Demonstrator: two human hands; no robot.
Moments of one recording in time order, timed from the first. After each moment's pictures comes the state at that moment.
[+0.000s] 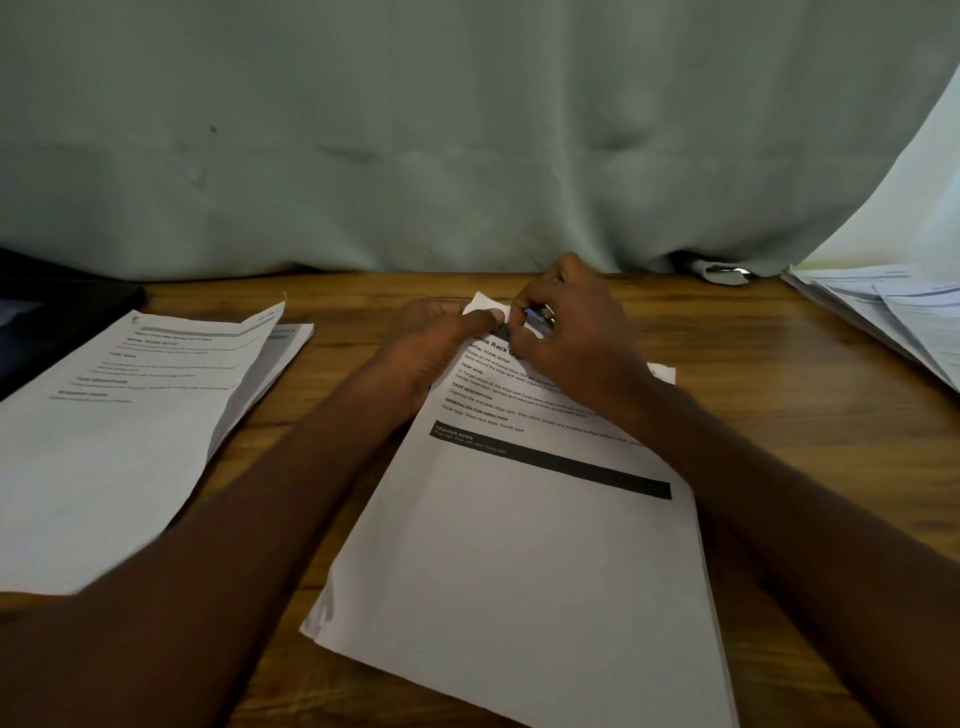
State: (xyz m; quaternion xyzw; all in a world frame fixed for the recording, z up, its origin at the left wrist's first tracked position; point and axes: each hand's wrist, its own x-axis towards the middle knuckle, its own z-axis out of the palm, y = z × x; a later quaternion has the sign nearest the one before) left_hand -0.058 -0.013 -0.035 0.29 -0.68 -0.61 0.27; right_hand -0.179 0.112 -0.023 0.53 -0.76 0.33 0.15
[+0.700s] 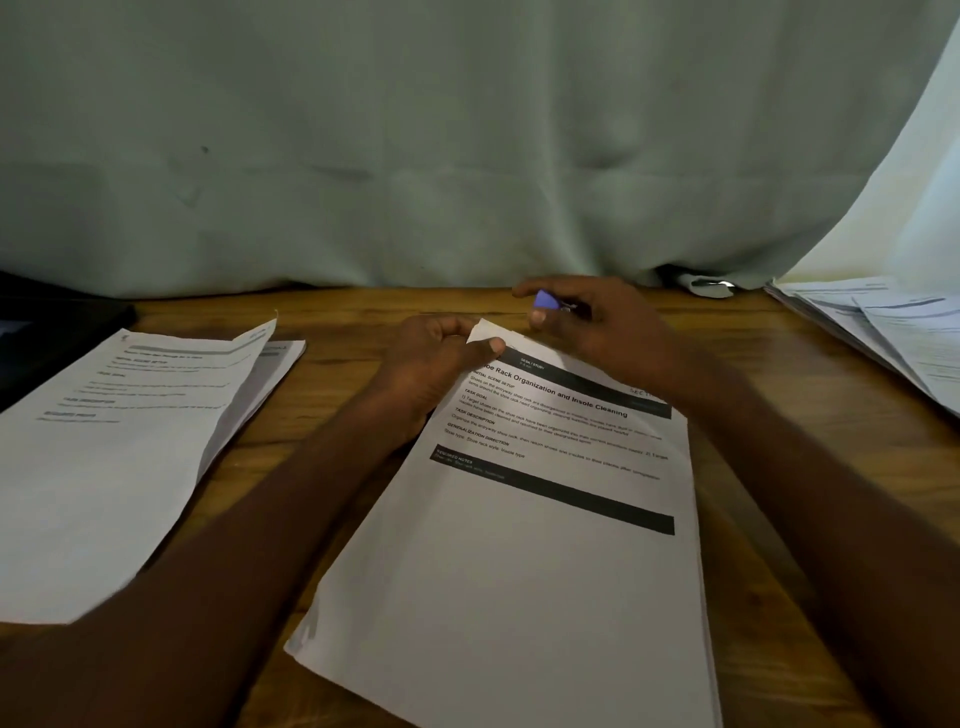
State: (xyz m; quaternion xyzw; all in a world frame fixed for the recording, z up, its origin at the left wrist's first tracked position) left_hand -0.059 -0.005 -0.039 0.25 -0.72 -0.58 0.28; right_hand -0.220 0.133 0.001 0.59 -0.72 0.36 0.00
